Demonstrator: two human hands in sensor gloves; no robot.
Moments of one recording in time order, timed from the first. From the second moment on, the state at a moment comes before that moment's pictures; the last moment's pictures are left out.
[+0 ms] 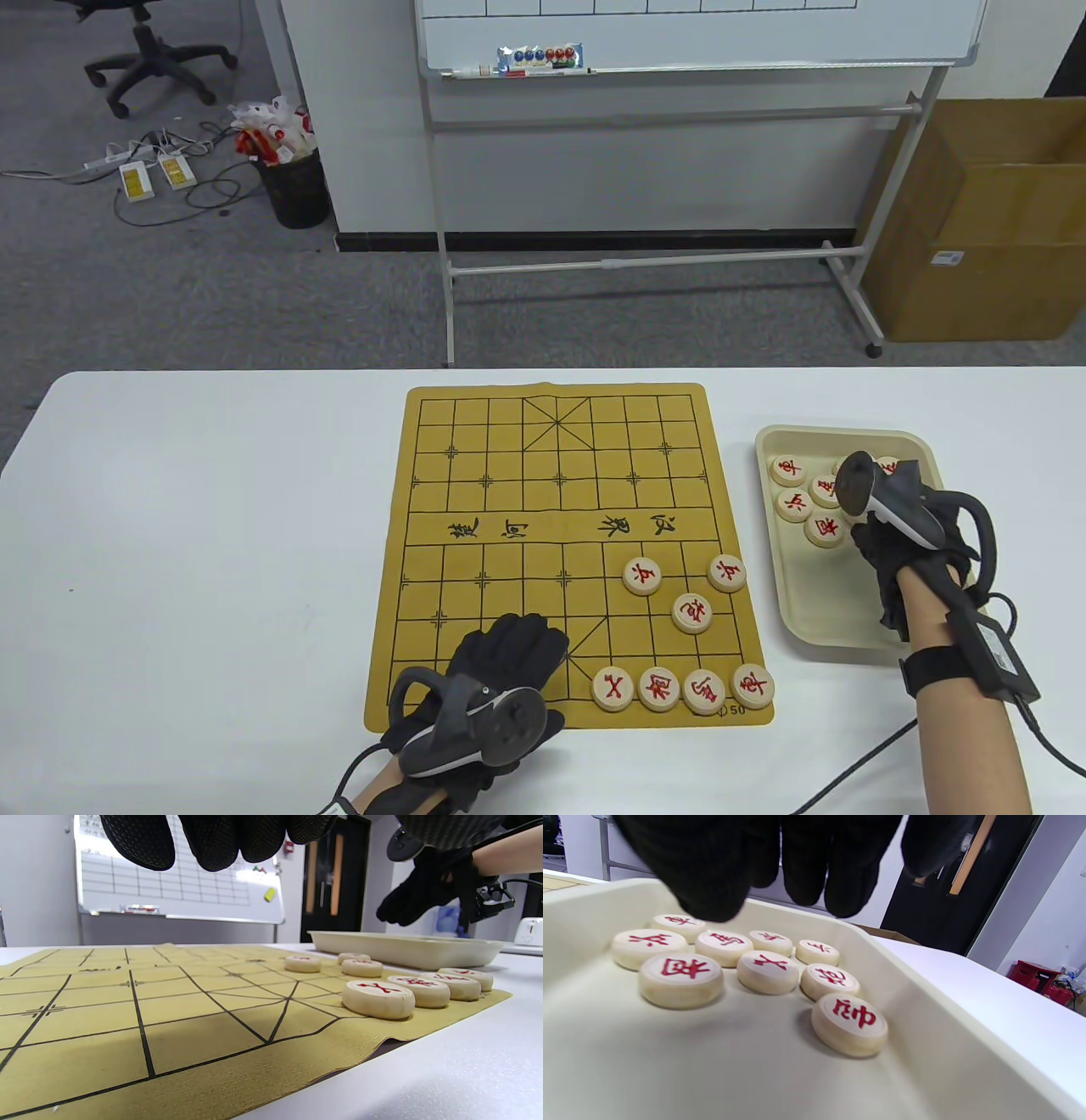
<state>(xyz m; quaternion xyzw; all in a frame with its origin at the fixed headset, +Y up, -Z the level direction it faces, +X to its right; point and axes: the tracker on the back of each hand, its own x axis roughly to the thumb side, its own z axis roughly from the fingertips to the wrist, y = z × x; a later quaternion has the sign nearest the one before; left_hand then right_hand) -0.097 -0.715 -0.273 0.04 -0.25 0.01 0.97 0.347 -0.702 -0.467 0.14 -0.07 -0.98 0.10</state>
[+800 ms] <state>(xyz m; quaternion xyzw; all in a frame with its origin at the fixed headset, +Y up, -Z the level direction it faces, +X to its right) -0.097 -0.716 -0.276 0.03 -0.25 0.01 0.97 0.312 -0.747 -0.488 0.11 -0.13 -0.97 0.15</state>
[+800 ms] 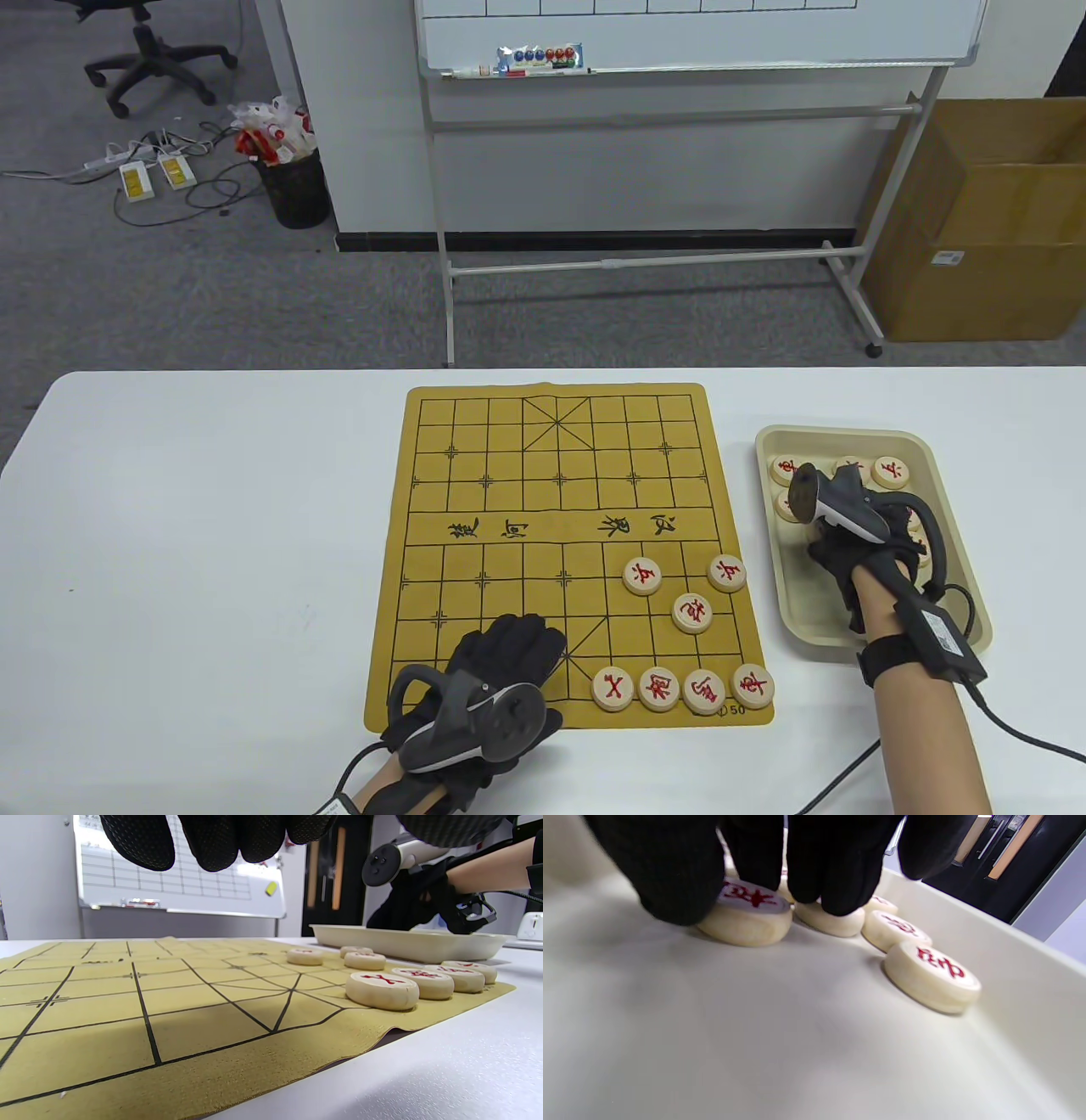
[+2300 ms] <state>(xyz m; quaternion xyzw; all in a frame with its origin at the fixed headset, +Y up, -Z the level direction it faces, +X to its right) -0.089 -0.692 -0.255 0.18 -0.25 0.10 0.95 0.161 -0.691 -0.309 -0.10 -0.08 -0.84 -0.52</state>
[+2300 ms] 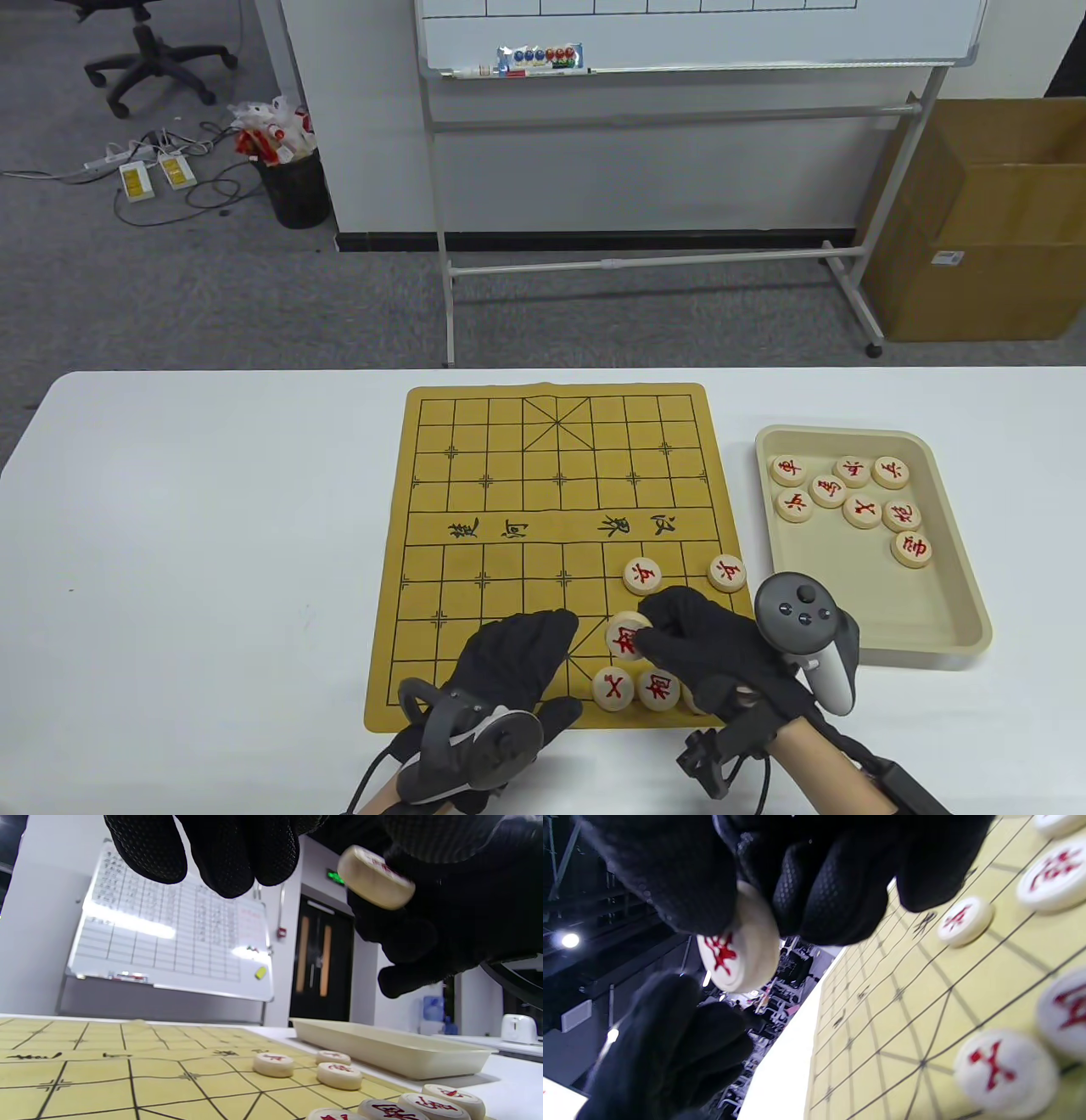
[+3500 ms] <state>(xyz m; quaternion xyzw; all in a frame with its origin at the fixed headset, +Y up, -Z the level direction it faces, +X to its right) -0.155 -0.719 -0.322 -0.03 -0.20 -0.05 0.98 0.144 -0.692 -0.273 -0.20 0.02 -0.93 -0.32</state>
